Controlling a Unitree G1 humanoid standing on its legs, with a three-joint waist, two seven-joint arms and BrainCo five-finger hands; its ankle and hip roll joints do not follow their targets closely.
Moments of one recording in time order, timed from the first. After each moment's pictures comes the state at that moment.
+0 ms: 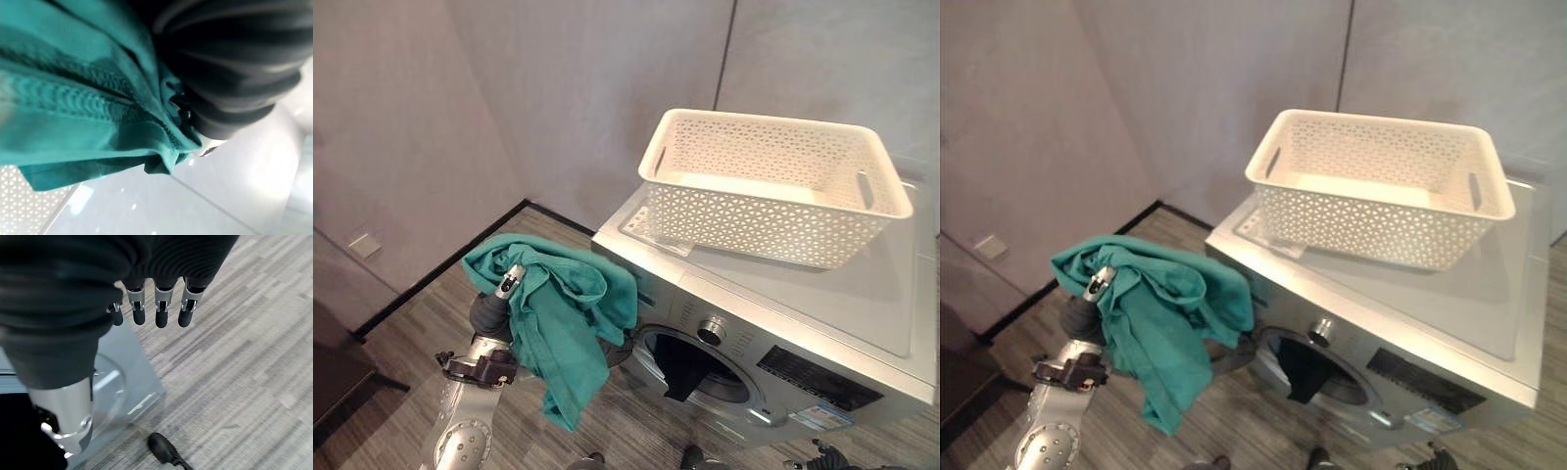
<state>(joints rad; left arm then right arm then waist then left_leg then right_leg) 0.24 0.43 -0.08 -0.32 -1.17 -0.18 -0.26 0.02 -0.48 0.14 1.26 -0.06 -0.12 -0.06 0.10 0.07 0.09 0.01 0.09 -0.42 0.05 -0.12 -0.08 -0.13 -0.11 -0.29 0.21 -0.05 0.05</state>
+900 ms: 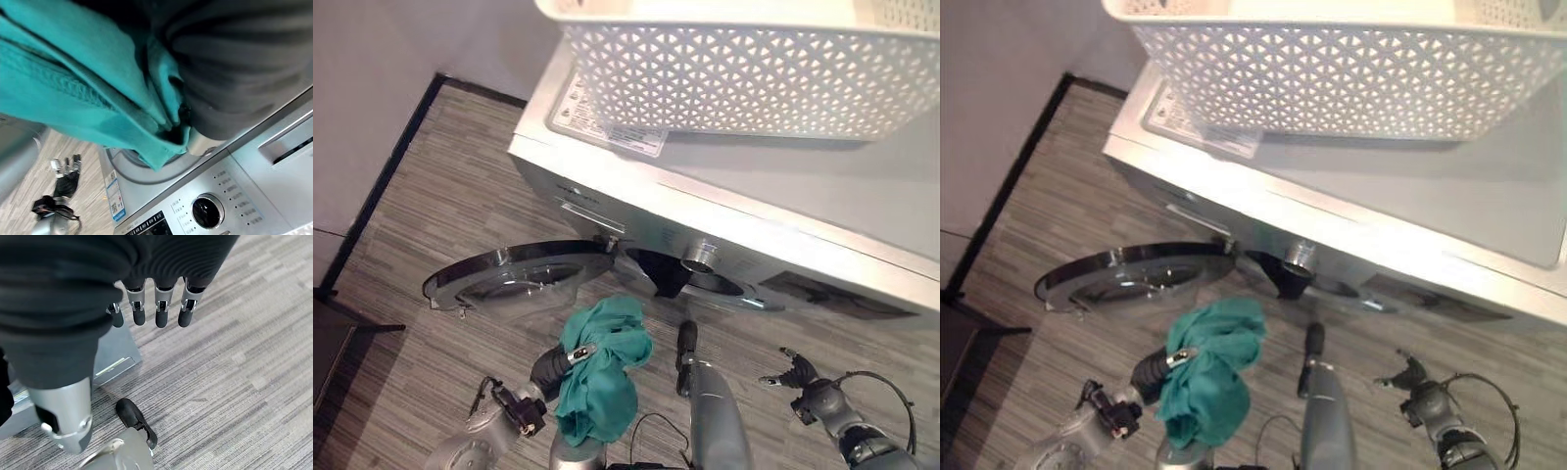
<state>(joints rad) 0.17 0.67 -0.50 -0.07 -1.14 -0.02 -0.37 -0.25 -0.55 0.29 1.12 -0.11 -0.14 -0.09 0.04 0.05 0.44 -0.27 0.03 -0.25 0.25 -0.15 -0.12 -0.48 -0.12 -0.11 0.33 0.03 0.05</state>
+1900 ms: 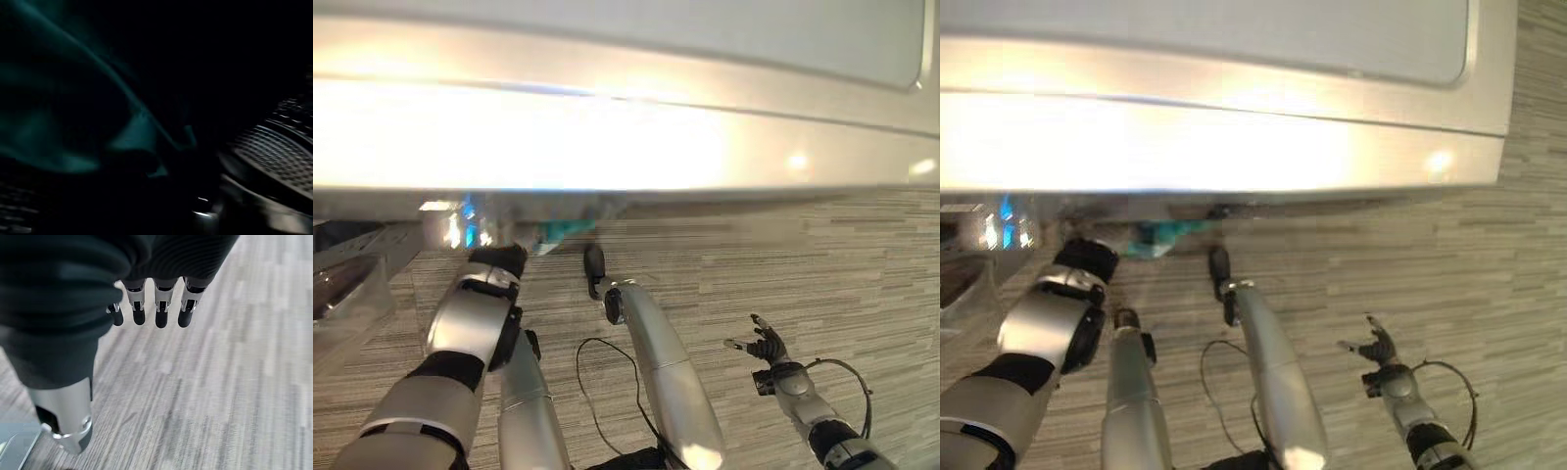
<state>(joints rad) -1.19 0.40 -0.16 0.99 -1.11 -0.29 0.30 -0.20 -0.44 0.33 0.95 0.22 -0.18 -0.19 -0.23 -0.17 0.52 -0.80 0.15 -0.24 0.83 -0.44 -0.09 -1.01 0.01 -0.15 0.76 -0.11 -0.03</state>
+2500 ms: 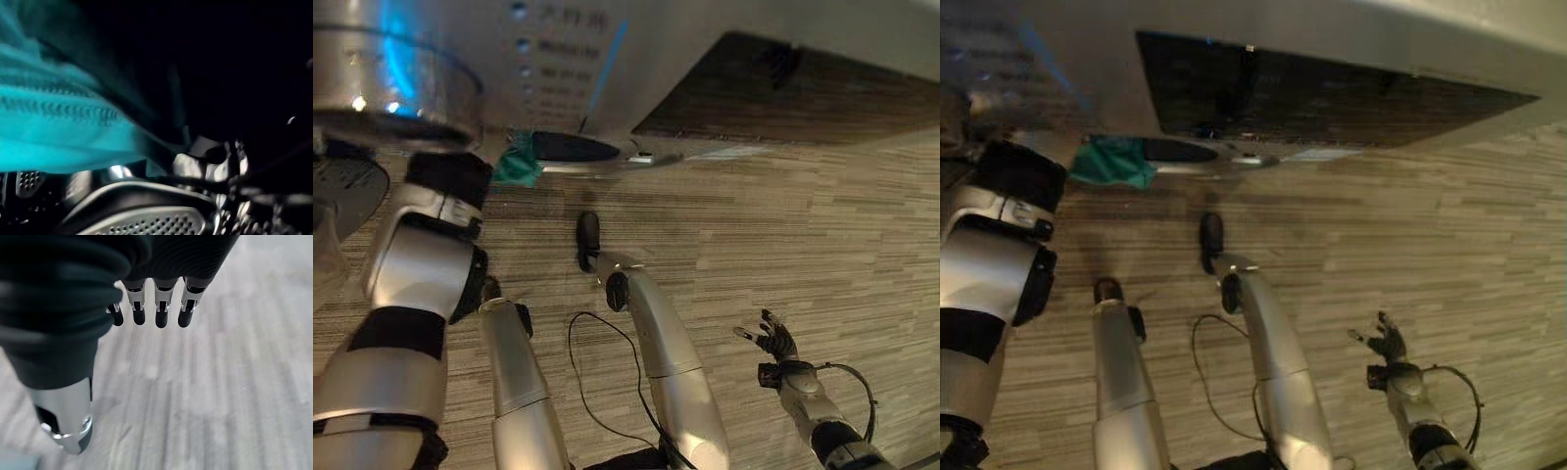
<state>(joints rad) -1.44 0.44 -0.30 0.85 -1.11 -0.45 0.43 -0.16 -0.45 0.27 0.82 0.42 -0.22 -0.15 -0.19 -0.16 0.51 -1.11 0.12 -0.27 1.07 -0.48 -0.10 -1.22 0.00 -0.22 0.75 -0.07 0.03</state>
